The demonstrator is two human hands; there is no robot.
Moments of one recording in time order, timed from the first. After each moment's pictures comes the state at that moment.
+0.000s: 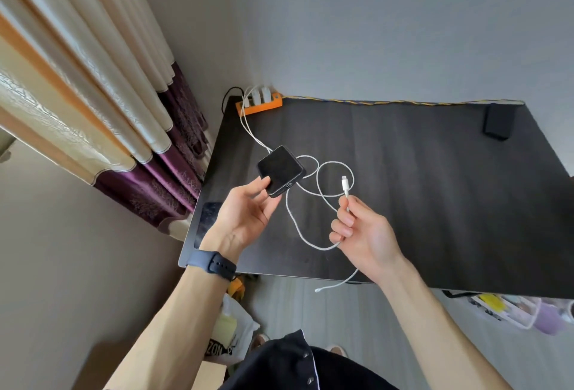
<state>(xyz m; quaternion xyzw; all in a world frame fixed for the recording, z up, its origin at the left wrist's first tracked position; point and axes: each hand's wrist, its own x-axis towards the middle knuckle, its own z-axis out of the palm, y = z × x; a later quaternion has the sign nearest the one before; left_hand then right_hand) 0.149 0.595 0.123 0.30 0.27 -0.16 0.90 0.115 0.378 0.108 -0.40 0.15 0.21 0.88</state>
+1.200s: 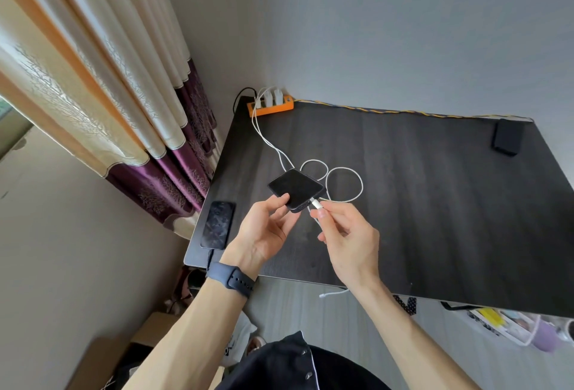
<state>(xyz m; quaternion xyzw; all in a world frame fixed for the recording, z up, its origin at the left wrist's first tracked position) 0.132 0.593 0.115 0.29 0.32 -0.17 0.89 0.096 0.439 0.109 -0.79 0.05 -0.05 0.60</state>
